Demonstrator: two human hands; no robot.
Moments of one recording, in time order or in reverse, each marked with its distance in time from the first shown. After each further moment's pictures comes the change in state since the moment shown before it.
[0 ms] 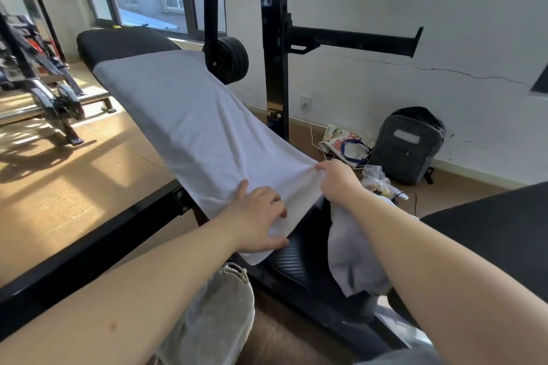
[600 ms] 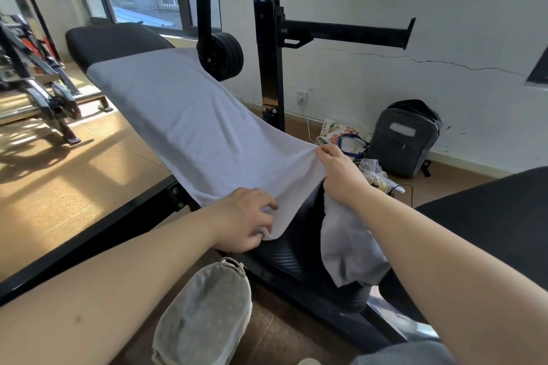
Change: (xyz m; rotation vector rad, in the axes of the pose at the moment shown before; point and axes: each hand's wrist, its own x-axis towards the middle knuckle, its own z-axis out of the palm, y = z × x) left_hand -0.014 -0.009 0.001 -0.109 0.073 0.298; right_hand -0.010 0.028 -0.005 -0.092 0.064 -0.211
